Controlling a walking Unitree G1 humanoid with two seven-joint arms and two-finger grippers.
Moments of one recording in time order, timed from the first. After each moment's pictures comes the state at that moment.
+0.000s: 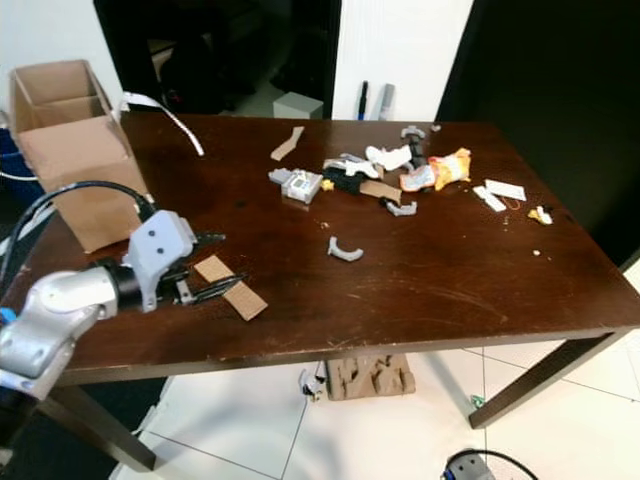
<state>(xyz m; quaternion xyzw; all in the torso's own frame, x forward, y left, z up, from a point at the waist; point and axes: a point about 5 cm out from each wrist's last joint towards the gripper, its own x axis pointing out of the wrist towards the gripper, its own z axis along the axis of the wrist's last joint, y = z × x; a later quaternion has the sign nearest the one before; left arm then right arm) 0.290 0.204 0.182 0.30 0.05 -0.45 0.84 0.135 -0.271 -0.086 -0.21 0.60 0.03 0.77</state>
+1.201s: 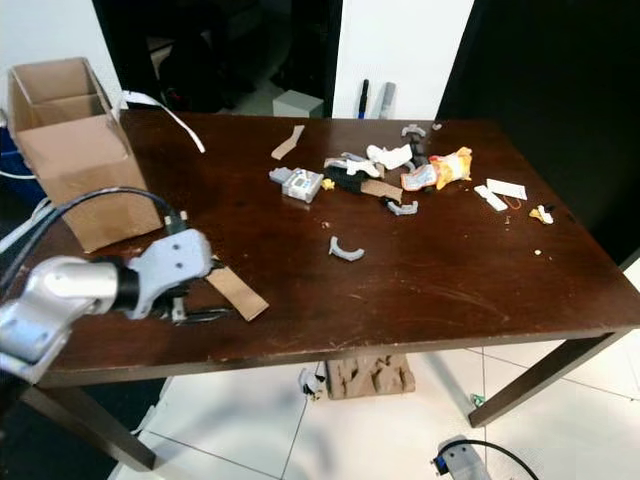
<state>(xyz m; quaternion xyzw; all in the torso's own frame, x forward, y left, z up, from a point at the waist) 0.300 0.183 0.186 0.35 0.09 -0.51 0.78 0.145 -0.261 -0.085 -0.17 0.58 0.06 0.80</state>
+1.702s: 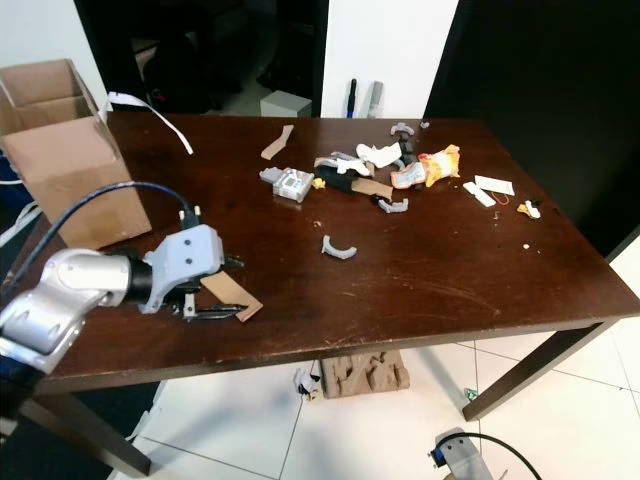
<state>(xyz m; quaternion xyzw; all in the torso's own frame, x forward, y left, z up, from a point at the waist) 0.305 0.177 0.193 0.34 0.07 -0.55 0.76 0.152 -0.256 -0.083 -0.17 0.57 0.07 0.80</state>
